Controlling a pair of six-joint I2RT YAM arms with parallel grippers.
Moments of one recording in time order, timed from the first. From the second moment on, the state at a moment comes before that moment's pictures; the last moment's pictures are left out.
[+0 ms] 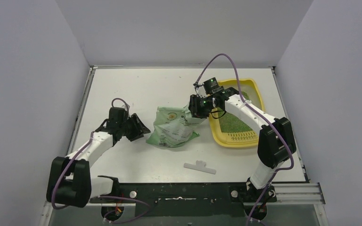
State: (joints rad) left arm -0.18 1.31 0.61 -0.21 0.34 -0.73; right arm 0.51 1.72 1.37 -0.66 -0.52 0.49
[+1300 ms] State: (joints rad) left arm -0.13 1.37 0.54 0.11 0.49 -0.70; right arm 0.51 1.74 1.36 -0.65 -0.54 0.48
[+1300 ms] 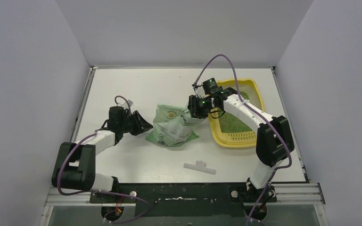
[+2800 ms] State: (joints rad) left arm -0.01 1.14 0.86 -0.20 0.58 -0.52; right arm 0.53 1.76 0.89 0.41 -0.76 1.19
